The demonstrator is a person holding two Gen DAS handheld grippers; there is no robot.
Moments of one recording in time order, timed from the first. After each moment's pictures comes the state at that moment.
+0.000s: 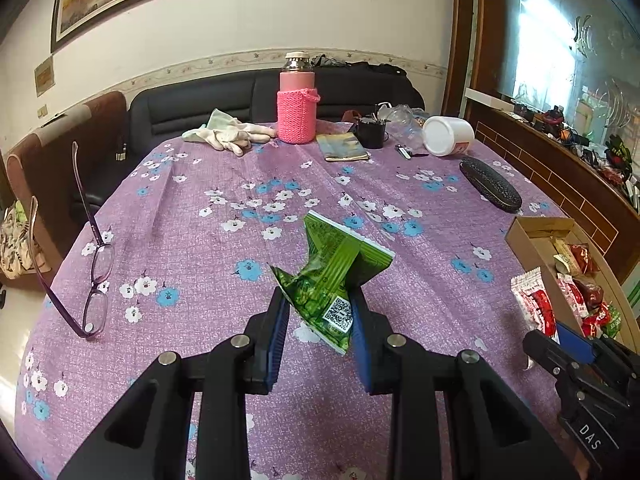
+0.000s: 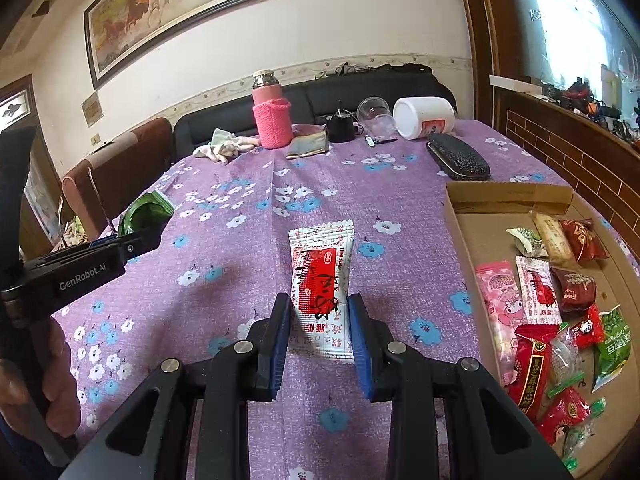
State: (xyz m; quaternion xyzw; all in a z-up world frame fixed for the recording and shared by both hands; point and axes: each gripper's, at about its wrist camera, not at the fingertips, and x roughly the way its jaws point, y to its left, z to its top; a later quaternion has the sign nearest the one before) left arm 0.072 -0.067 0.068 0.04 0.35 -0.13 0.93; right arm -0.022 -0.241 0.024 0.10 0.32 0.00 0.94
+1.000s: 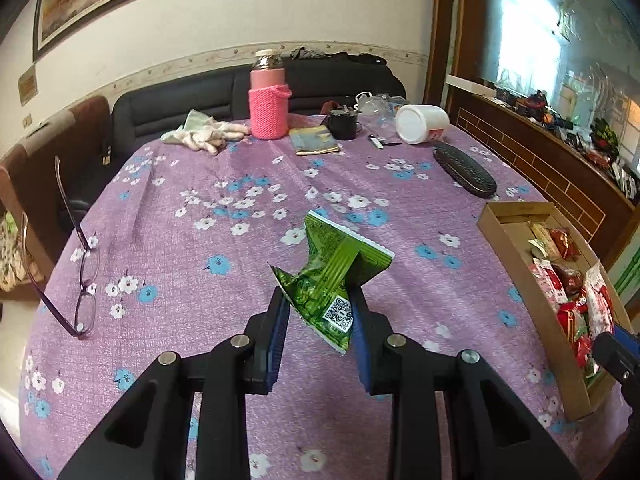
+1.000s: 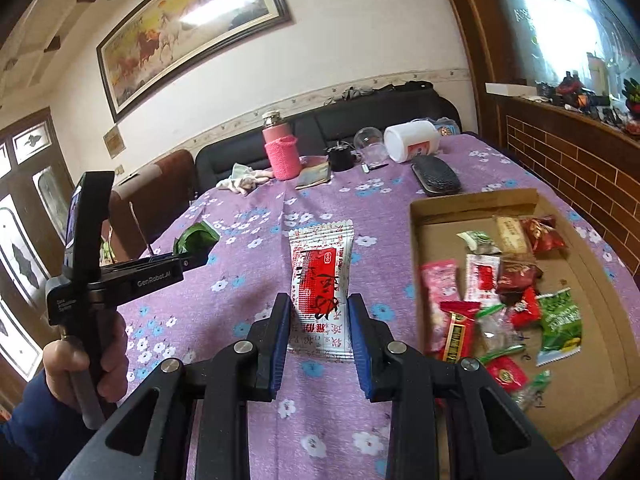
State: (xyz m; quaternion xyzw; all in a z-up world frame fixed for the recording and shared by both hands) left arm 0.054 -0.095 0.080 0.06 0.36 -0.16 0.92; right arm -0.102 -0.283 0.058 0.14 0.27 0.03 0.95
